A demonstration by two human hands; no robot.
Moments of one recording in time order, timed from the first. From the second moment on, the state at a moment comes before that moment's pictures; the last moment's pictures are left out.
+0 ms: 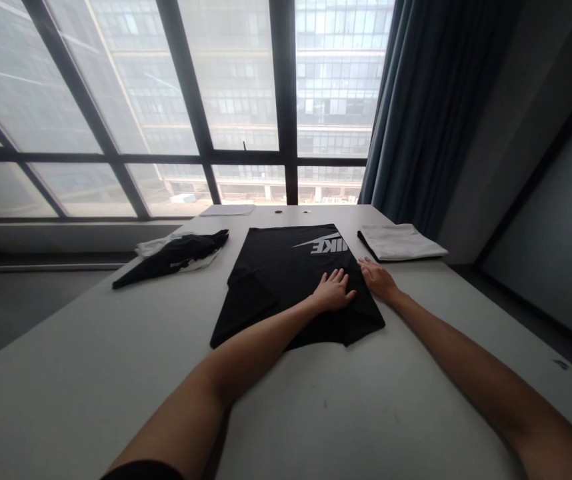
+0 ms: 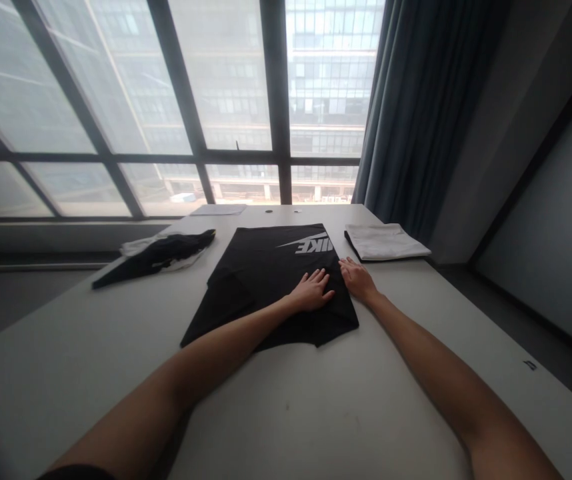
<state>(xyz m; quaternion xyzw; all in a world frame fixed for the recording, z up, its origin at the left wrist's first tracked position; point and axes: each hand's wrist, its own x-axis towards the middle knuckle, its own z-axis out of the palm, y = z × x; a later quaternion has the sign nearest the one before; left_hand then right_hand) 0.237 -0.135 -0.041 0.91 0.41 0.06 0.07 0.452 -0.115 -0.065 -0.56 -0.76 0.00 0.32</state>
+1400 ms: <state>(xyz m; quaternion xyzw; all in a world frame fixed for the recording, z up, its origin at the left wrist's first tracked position) 0.236 -0.138 -0.040 0.90 0.42 0.07 0.07 0.442 -0.119 -0.065 -0.53 -0.78 0.00 0.35</state>
